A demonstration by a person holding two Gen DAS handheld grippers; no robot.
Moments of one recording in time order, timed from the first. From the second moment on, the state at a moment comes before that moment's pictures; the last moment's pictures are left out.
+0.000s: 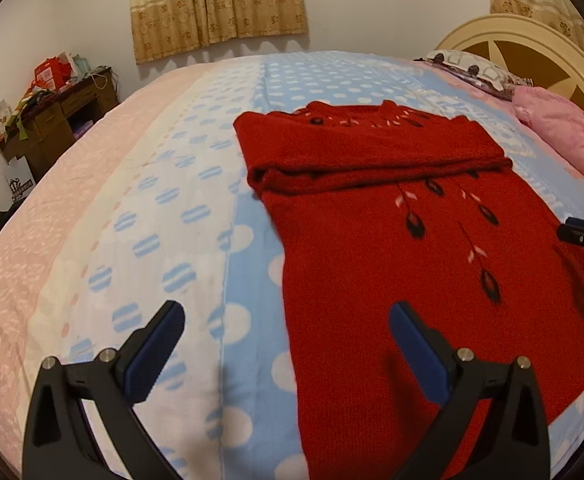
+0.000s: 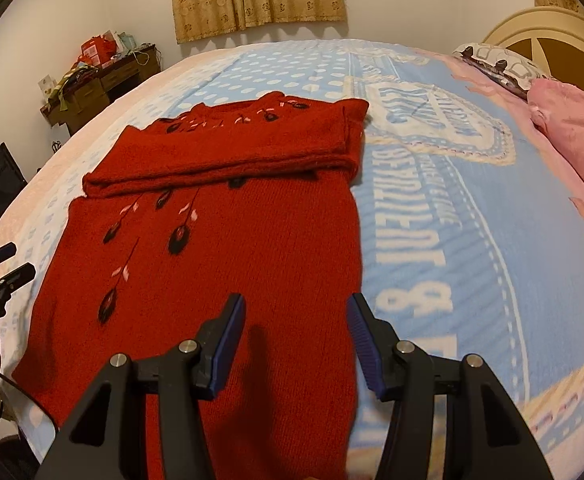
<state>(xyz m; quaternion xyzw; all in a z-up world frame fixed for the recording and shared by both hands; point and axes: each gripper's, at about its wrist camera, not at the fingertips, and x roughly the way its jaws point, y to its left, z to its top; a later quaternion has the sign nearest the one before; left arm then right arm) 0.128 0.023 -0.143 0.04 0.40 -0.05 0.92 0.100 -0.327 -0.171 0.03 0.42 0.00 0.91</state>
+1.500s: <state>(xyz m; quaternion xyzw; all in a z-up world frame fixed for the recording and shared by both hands) 0.032 0.025 -0.190 -0.06 0.46 -0.19 0.87 -0.052 -0.335 -0.196 0.15 0.42 0.03 0.89</state>
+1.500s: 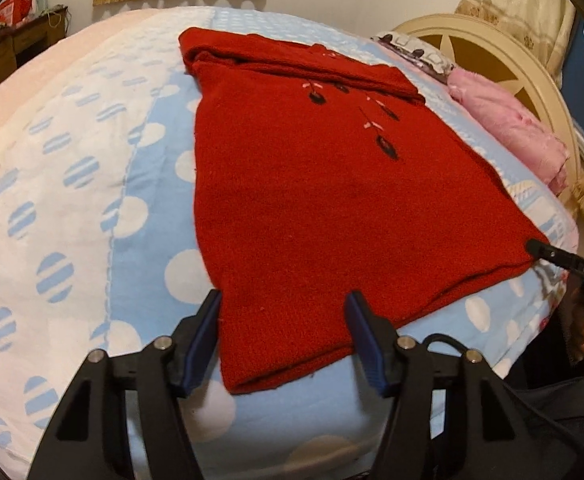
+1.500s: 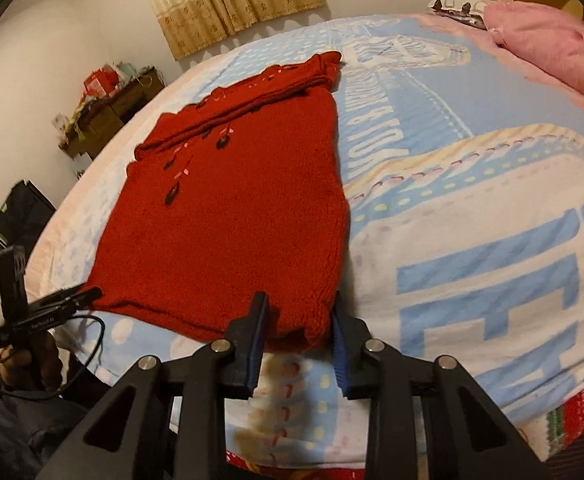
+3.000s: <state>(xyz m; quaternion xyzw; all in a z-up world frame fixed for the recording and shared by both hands) 0.249 0.050 -0.058 -0.15 0.29 -0.24 0.91 0.183 -0.390 -0.043 0.23 0.25 0.08 0.94</state>
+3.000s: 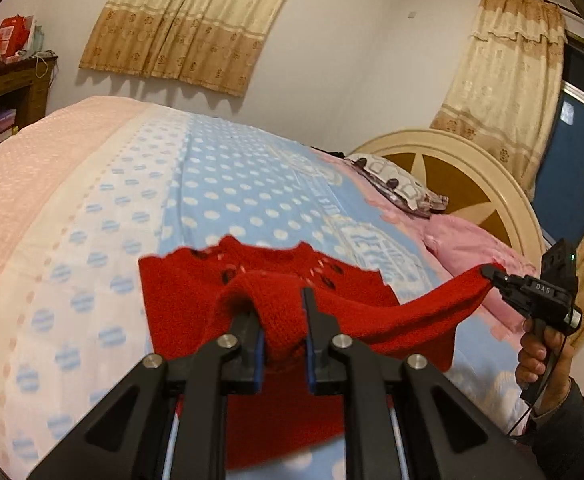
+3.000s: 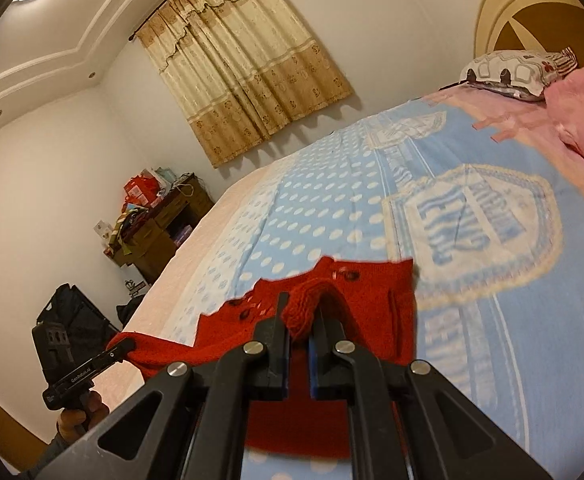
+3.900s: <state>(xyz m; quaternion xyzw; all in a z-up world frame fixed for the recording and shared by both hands) 0.417 0.032 -0.130 -0.12 0.39 -0.19 0.89 0.427 -0.431 -0.160 0.24 0.41 0.03 0.88</state>
